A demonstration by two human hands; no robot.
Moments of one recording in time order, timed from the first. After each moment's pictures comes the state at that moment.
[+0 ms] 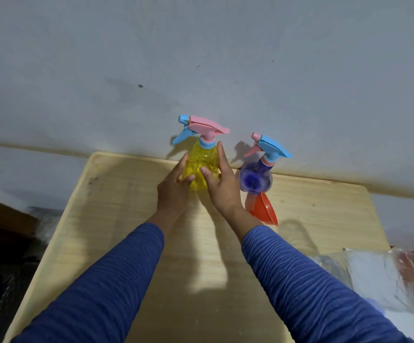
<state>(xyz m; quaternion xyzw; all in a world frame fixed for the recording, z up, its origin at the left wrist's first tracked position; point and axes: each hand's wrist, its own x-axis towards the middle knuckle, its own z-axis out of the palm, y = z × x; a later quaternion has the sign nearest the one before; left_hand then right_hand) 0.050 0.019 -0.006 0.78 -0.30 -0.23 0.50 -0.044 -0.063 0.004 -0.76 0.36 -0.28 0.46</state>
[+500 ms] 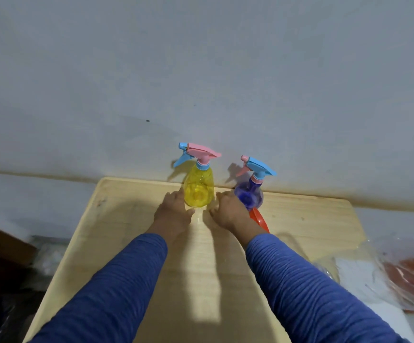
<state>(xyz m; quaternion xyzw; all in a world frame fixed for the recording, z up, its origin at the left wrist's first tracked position) 0.047 0.034 0.012 0.87 -0.41 -0.24 0.16 -0.071 -0.061 0.039 -0.88 0.42 0.11 0.20</state>
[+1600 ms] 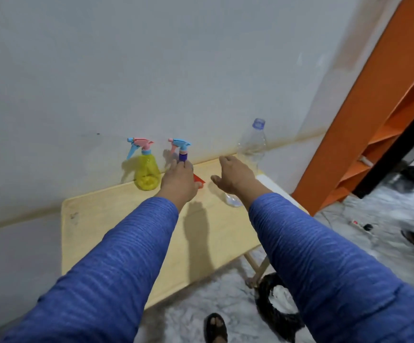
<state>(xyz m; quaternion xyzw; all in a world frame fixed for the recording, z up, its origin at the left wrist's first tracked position) -0.078 0.160 0.160 0.71 -0.69 -0.05 0.08 -0.219 0.137 0.182 -0.79 0.62 -0.05 0.04</state>
